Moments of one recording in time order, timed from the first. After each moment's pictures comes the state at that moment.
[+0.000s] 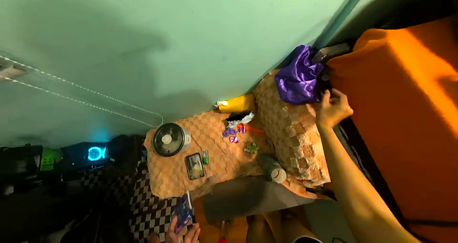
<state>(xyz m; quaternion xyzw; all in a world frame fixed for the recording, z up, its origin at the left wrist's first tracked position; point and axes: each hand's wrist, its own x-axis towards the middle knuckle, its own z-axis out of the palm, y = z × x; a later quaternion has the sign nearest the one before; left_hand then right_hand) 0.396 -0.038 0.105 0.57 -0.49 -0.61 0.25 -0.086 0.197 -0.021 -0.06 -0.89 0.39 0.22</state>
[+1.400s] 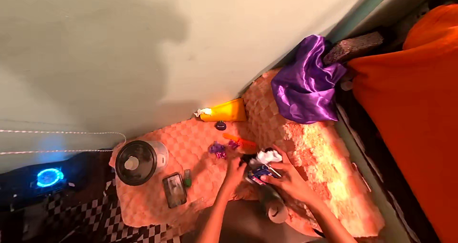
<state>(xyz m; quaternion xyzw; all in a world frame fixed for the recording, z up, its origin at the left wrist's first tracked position) 0.078 -0.046 -0.158 0.22 -0.72 -0.65 -0.11 0.010 0.161 -0.108 0.15 -0.75 0.57 -0.30</state>
